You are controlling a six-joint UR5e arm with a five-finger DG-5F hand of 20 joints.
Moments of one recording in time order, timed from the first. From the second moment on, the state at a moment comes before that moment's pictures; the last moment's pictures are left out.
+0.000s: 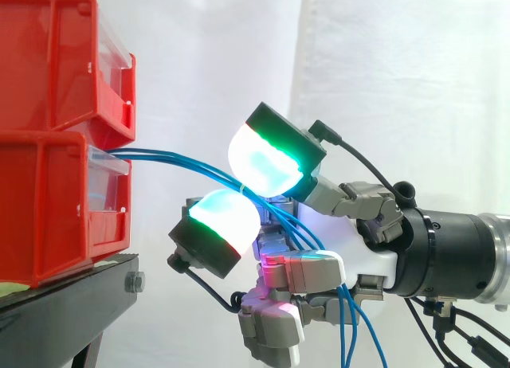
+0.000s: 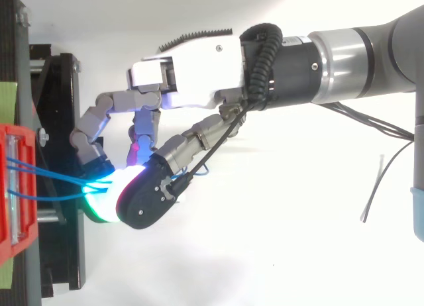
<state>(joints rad) 0.00 -2.47 -1.03 -2.67 -1.76 -0.10</state>
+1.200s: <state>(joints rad) -0.02 -2.46 -1.03 -2.68 -1.78 -0.13</state>
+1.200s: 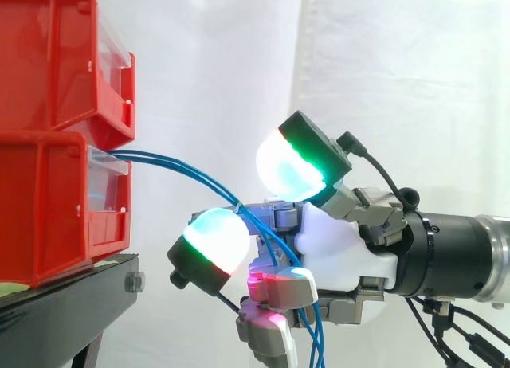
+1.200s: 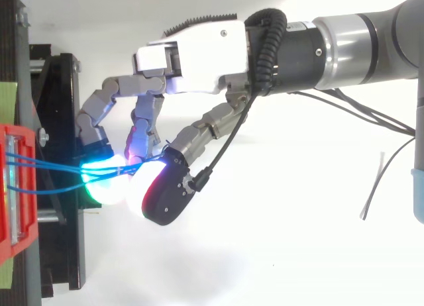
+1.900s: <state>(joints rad) -0.03 -2.46 -1.02 -2.74 -1.79 -0.14</state>
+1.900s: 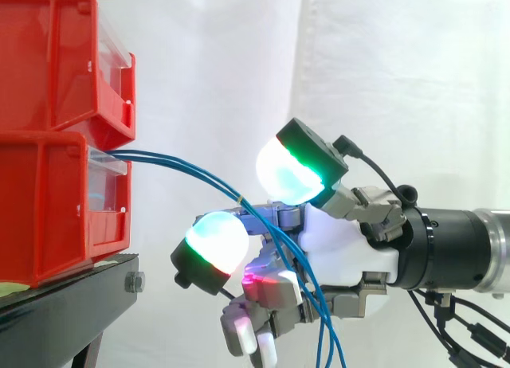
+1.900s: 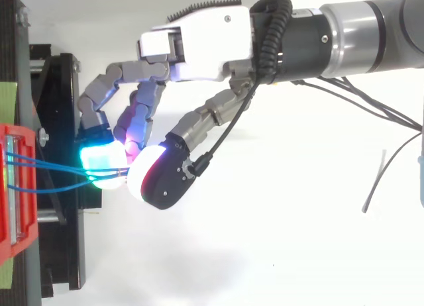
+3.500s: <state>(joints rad) -0.01 -2.44 -0.99 -2.82 -1.78 -0.11</state>
